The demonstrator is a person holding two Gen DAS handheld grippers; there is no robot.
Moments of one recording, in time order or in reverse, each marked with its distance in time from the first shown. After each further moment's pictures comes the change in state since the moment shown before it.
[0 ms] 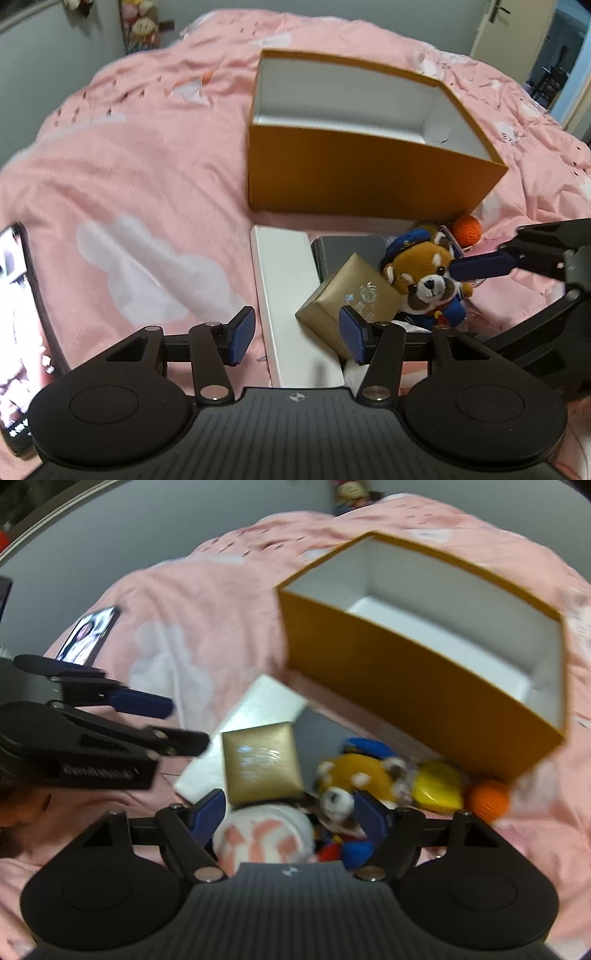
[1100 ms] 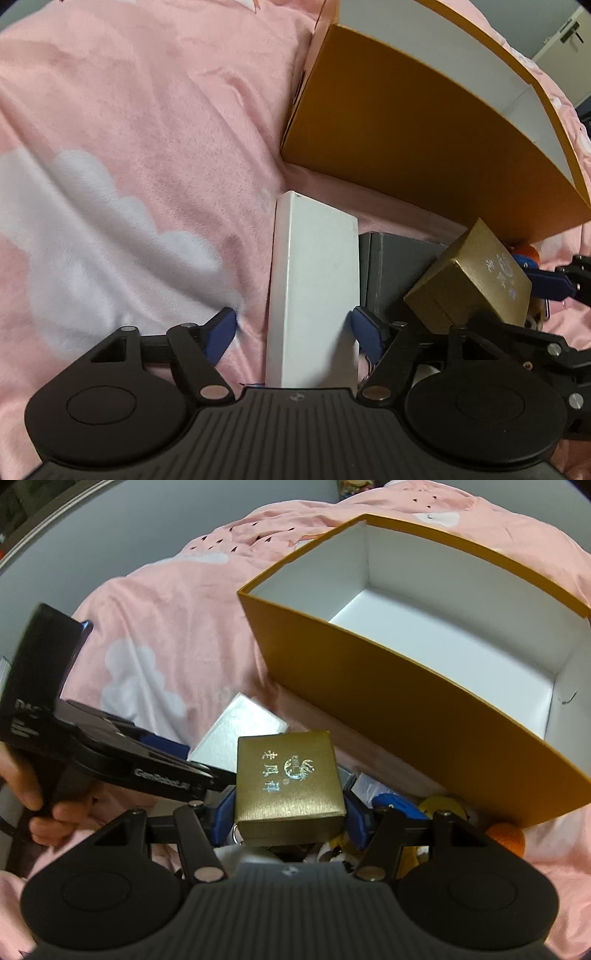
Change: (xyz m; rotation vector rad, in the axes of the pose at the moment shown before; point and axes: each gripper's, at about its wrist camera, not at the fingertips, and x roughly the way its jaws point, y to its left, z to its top) left arm 0.094 0.034 0.025 -0.264 0.199 -0.039; right arm 0.026 -0.045 0.024 0.073 0.006 0.042
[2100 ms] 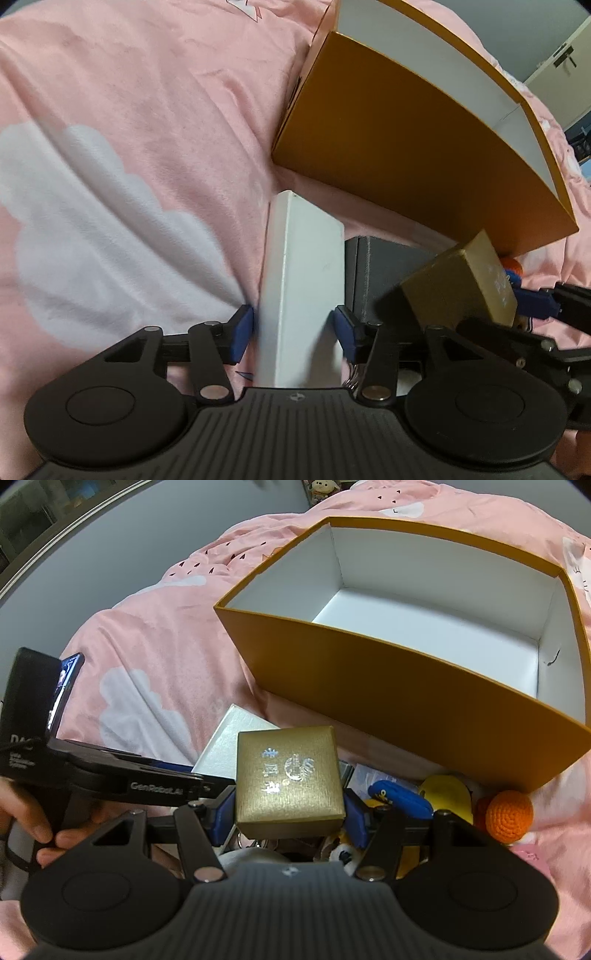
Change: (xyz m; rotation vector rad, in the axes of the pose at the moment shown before) left arm 0.006 0.010 -0.005 -0.099 -0.075 -0.054; right arm 0.000 -0.007 -0.015 0.118 -0.046 0.017
